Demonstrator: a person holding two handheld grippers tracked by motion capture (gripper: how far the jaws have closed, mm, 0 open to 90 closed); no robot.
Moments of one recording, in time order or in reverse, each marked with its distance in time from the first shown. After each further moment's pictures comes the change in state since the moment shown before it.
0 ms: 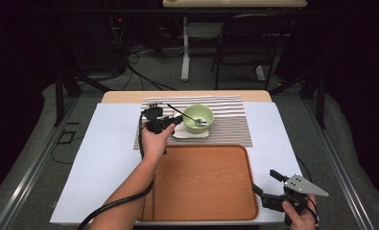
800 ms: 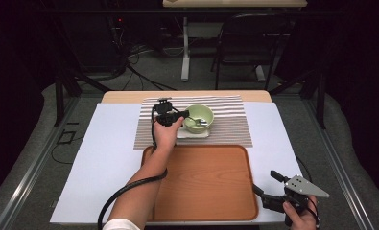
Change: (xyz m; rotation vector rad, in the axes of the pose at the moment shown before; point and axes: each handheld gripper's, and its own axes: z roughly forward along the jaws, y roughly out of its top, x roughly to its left) left arm -0.001 0.009 0.060 -0.001 0.049 -0.021; right arm 0.001 -0.001 -0.003 -0.006 0.000 0.000
